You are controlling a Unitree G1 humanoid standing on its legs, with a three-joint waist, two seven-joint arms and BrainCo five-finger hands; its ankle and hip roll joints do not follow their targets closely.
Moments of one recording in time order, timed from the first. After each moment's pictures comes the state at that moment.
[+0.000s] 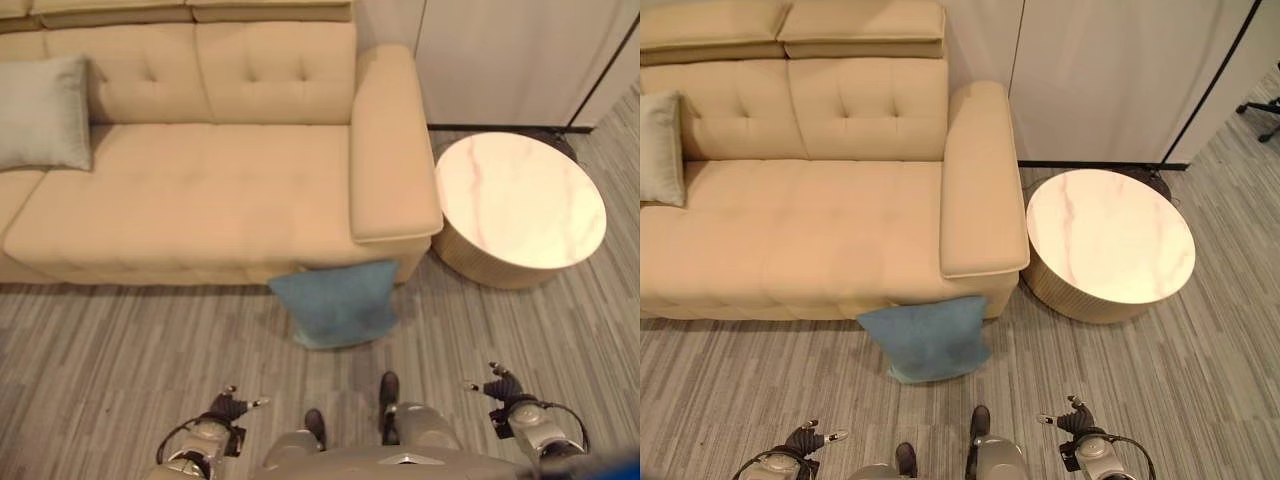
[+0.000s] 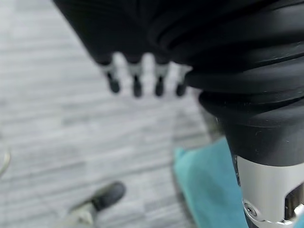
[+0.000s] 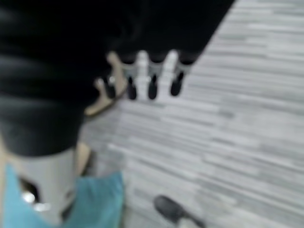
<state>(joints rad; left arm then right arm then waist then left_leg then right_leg) -0.10 0.27 -0.19 1.28 -0.08 -0.07 0.11 -0.08 -0.36 0.23 1.09 0.04 -0.03 -0.16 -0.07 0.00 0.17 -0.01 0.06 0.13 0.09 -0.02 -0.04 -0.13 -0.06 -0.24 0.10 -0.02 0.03</state>
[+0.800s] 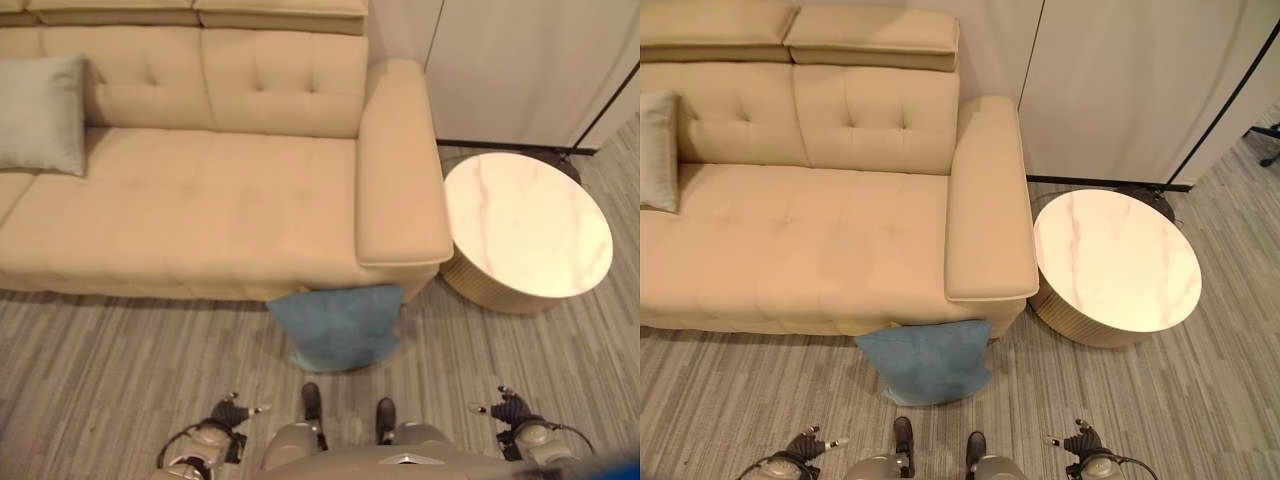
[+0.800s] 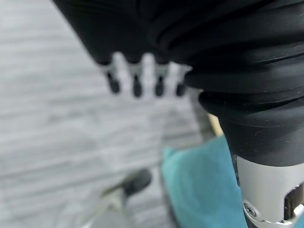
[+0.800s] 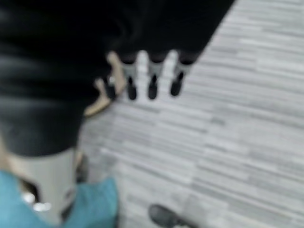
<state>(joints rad) -0.09 0.32 -0.19 1.28 -0.09 -0.07 0.11 -0.04 -0.33 0.23 1.15 0.04 -0.04 -0.16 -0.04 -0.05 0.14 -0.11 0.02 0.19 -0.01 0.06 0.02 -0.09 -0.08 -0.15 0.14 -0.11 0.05</state>
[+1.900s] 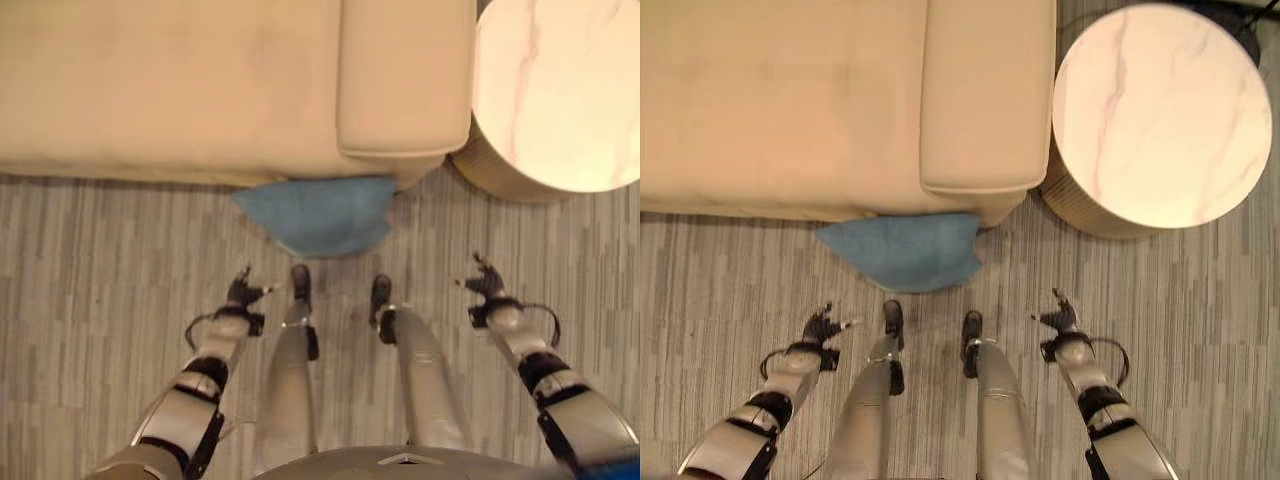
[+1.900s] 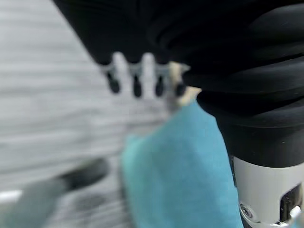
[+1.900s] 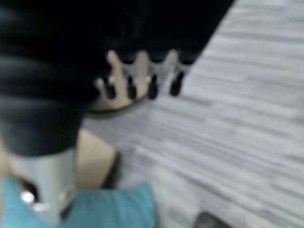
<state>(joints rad) -0.51 0.35 -0.26 1.04 -0.30 -0.16 0.29 -0.53 -0.40 0.33 0.93 0.16 -0.10 -0.31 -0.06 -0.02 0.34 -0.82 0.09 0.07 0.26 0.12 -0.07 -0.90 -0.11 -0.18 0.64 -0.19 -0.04</state>
